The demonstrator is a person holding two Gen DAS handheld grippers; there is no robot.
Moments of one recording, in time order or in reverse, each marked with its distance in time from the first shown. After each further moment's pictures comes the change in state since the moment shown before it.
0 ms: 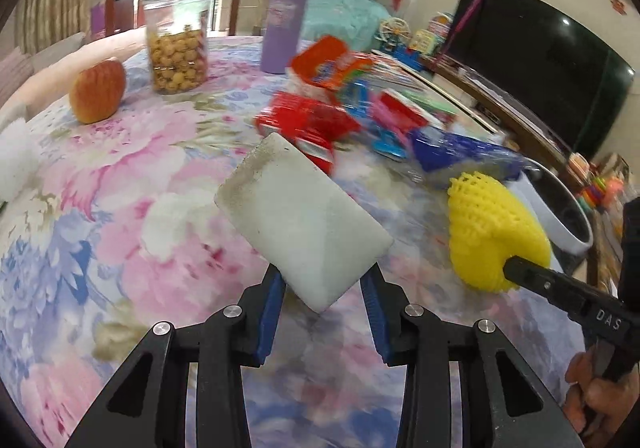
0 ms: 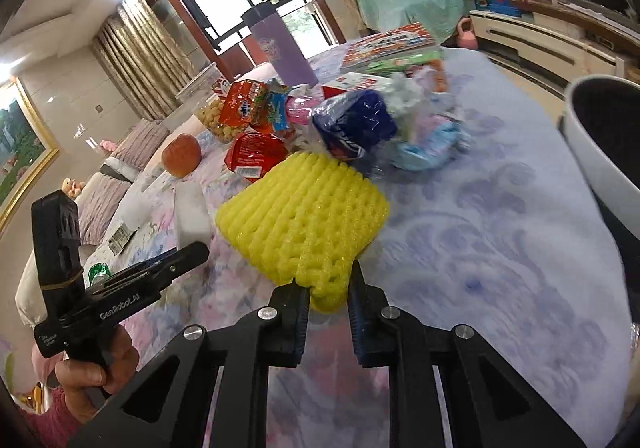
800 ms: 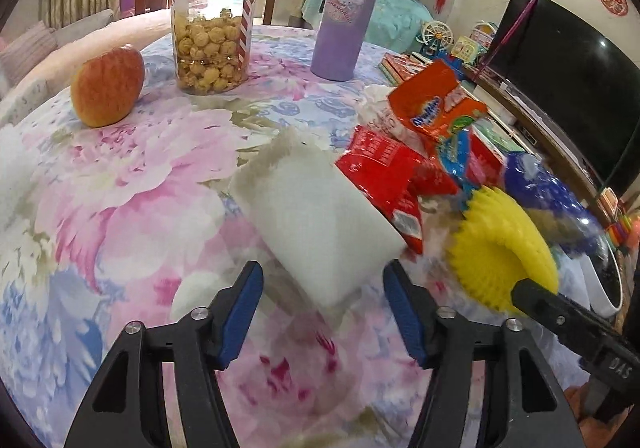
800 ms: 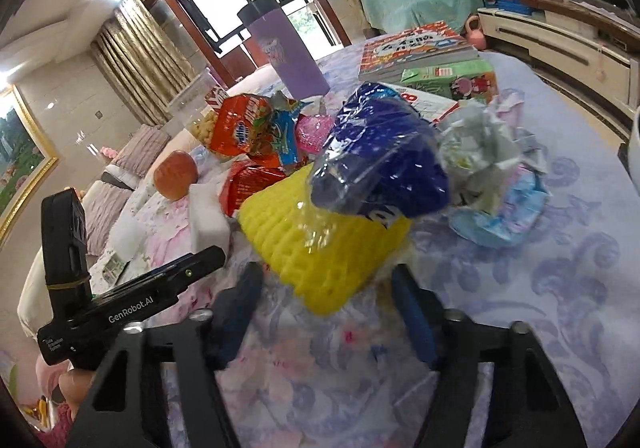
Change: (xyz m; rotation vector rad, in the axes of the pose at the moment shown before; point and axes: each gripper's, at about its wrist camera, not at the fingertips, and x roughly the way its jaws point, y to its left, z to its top) left arm 0.066 0.050 0.059 -0.121 0.026 0.084; right arm 0.067 0.021 0.045 0.010 0.003 0.017
